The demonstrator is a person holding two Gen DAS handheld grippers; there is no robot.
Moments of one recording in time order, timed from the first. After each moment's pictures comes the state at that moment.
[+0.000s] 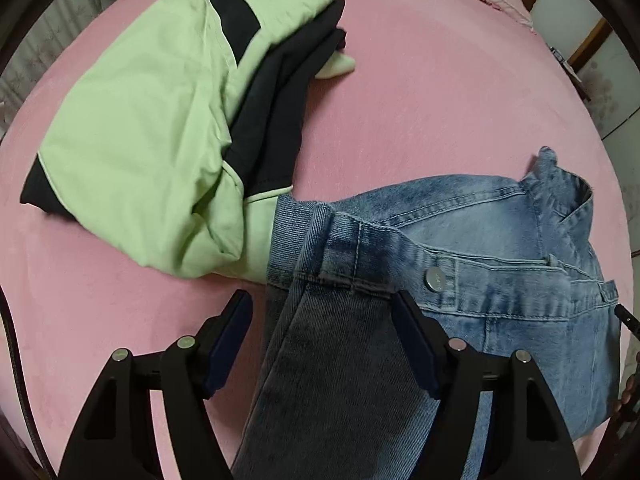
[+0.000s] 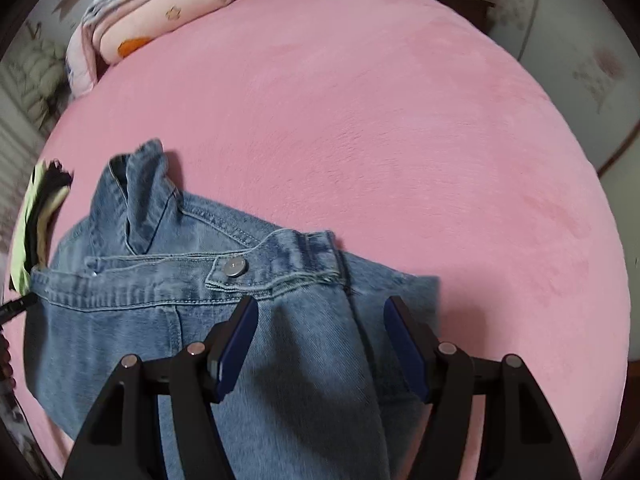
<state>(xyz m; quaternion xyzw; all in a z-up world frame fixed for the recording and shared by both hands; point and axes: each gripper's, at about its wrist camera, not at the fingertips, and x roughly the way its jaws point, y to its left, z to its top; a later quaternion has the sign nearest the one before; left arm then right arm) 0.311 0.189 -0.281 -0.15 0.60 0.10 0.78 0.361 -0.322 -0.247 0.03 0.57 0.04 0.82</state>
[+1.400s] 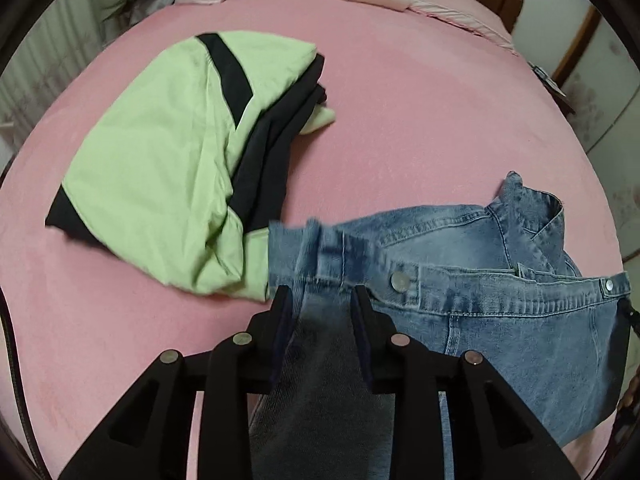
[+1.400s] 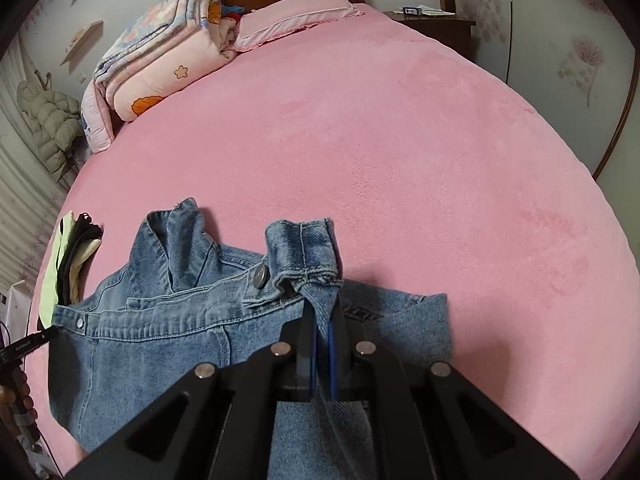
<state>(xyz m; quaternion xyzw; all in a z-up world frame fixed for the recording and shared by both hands) 0.300 0.175 -0.237 -0.13 0.54 0.11 0.83 0.334 -0.328 -0.210 0.10 0.48 0.04 0.87</state>
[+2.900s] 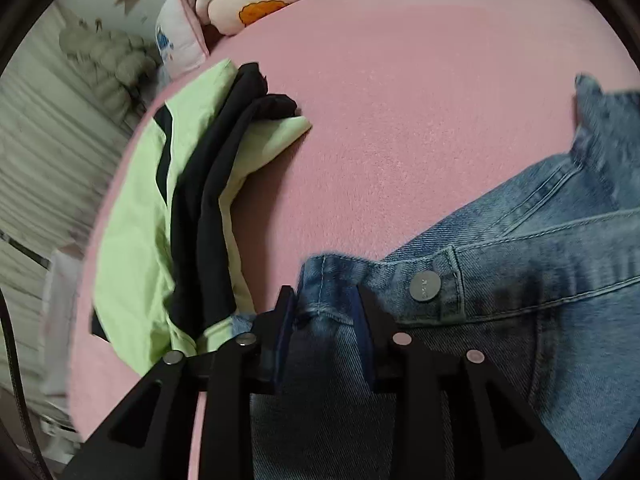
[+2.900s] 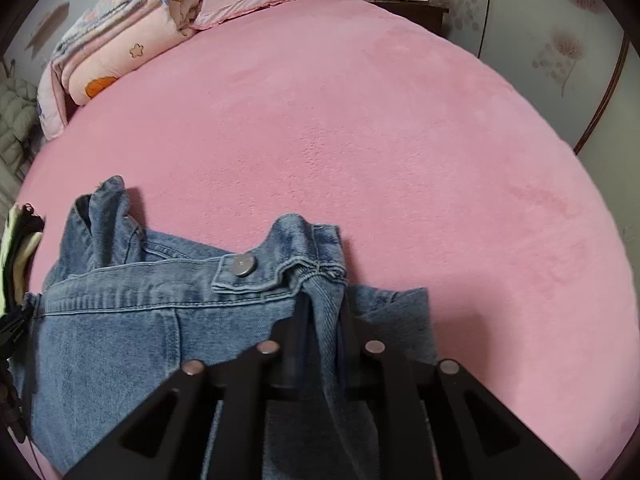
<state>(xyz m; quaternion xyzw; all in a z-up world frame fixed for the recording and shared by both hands) 0.392 0.093 -0.318 0.14 0.55 0.20 0.80 0.359 -0.328 -0.254 0.06 0.51 -0.04 0.86</state>
